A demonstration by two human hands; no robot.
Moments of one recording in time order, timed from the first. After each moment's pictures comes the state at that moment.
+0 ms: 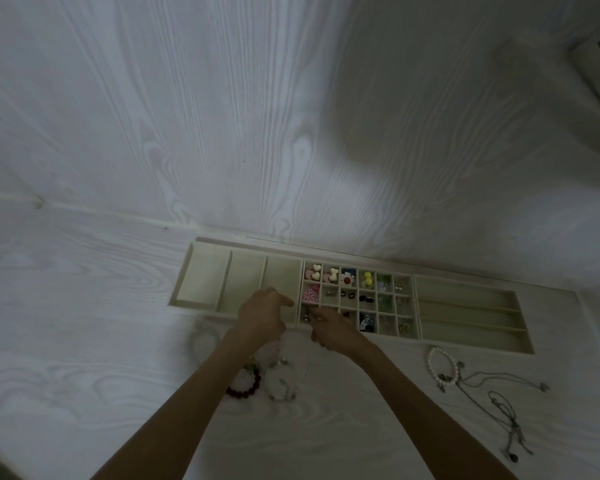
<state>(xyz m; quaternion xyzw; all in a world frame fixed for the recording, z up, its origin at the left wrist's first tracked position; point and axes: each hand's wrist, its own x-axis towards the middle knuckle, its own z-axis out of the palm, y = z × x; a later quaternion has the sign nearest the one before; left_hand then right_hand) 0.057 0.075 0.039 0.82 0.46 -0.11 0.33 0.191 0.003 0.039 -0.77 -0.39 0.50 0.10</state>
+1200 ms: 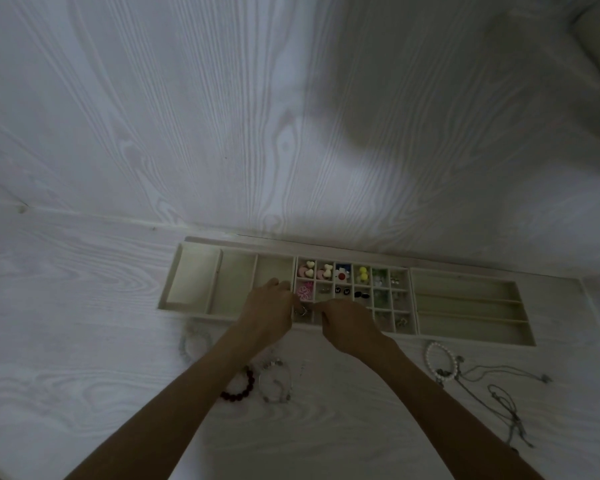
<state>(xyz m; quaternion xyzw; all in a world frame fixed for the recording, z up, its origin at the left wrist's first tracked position) 0.079 0.072 0.045 0.91 0.36 -0.07 0.19 0.218 -0.006 0.043 -0.74 -0.62 0.25 -0.03</state>
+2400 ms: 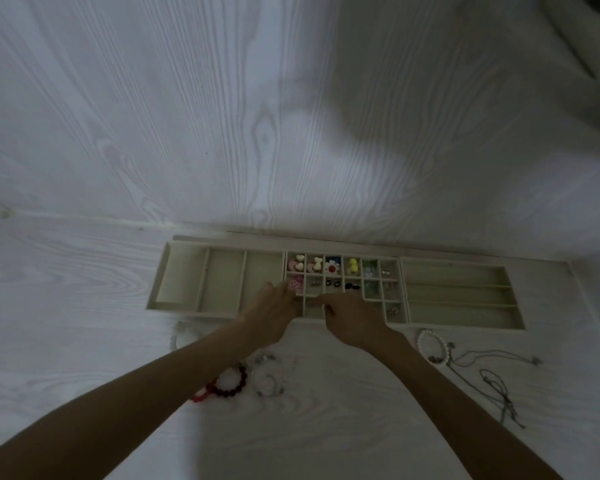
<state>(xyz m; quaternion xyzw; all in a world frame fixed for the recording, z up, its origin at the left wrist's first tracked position) 0.088 0.062 0.056 0.96 0.15 -0.22 -0.06 0.230 -0.020 0.064 -0.76 -0.57 0.32 0.03</state>
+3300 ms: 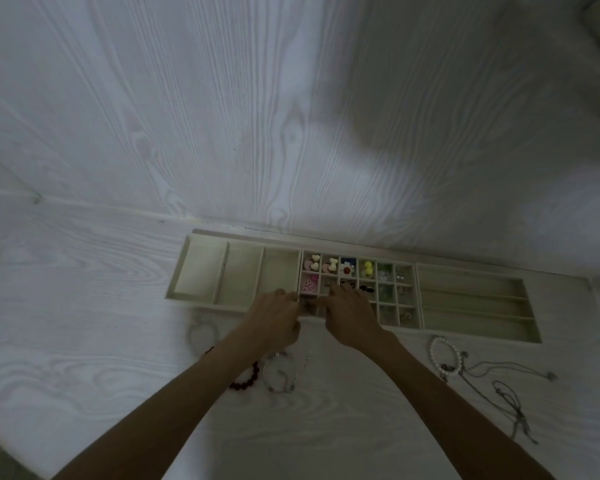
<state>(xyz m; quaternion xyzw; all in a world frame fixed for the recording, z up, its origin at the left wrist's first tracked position) 0.067 0.056 0.036 0.94 0.30 -0.09 0.12 0.214 -0.010 0.036 -0.73 -0.65 0.19 -0.04</state>
